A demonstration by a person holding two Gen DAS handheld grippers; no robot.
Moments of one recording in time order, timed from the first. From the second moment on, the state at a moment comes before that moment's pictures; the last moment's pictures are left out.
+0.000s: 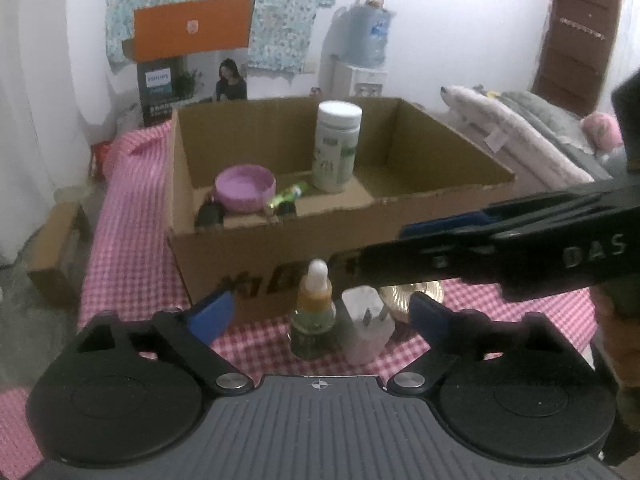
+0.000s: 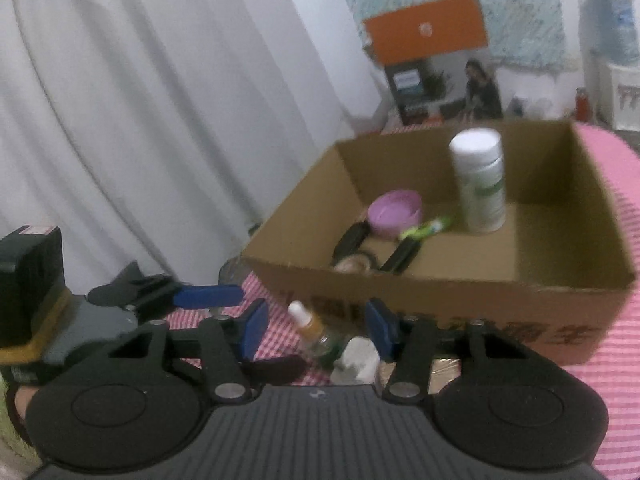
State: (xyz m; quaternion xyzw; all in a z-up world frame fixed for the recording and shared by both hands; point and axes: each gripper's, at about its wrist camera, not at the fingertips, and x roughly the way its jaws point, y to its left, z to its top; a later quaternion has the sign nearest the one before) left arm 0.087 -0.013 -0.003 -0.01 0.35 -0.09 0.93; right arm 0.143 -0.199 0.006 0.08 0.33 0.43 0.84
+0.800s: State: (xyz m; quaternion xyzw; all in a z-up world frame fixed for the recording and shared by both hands) left arm 0.100 0.000 -0.036 -0.04 0.35 -0.11 0.93; right arm 0.157 -0.140 -0.020 0.01 0.38 0.42 0.82
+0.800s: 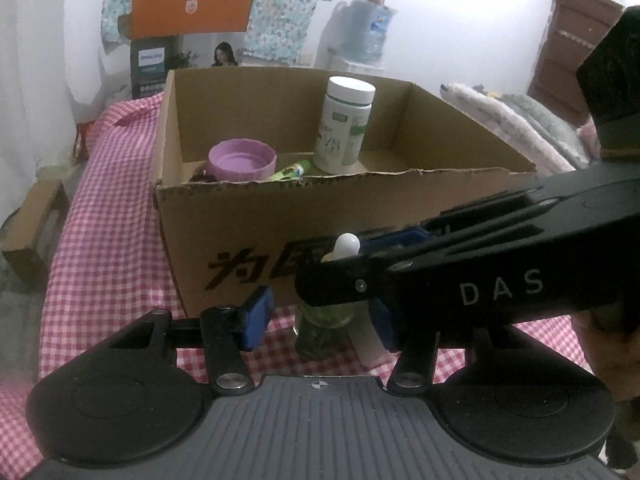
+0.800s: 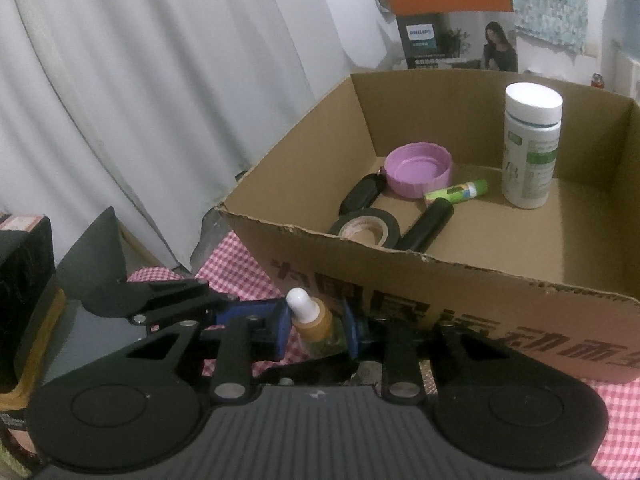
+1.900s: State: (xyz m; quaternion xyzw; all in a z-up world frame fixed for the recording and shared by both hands) left arm 0.096 -0.020 0.084 -0.01 0.23 -0.14 0.96; right arm 0.131 -0.175 0.086 0.00 0.25 0.45 0.86
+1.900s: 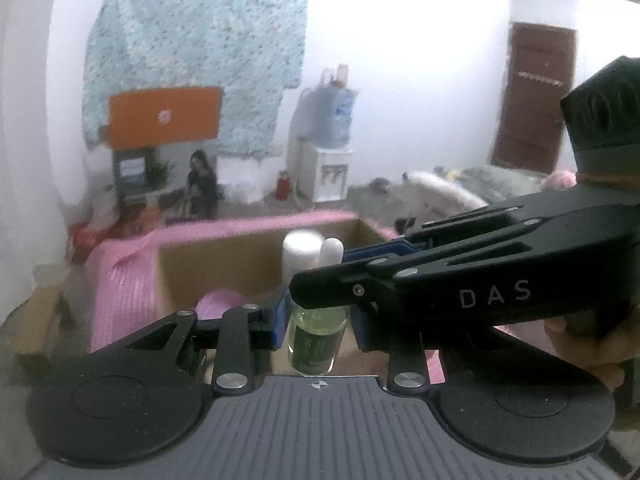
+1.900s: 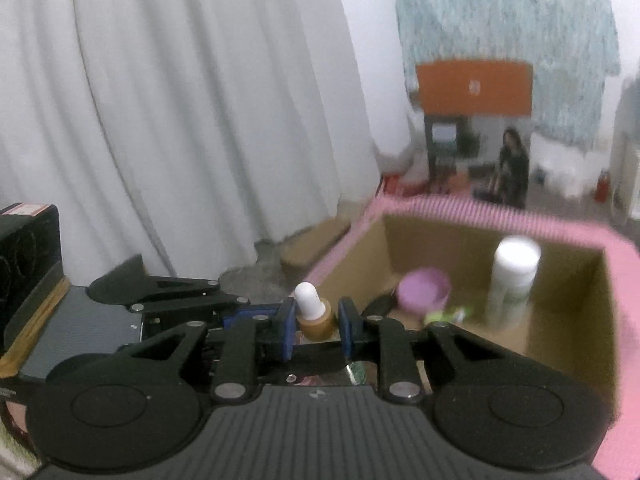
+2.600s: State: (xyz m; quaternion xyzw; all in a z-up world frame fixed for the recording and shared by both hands) left arm 0.294 -0.099 0.035 -0.04 0.34 -0.20 0.92; right arm 0.337 -0.264 0.056 0.06 0.35 0.36 0.86
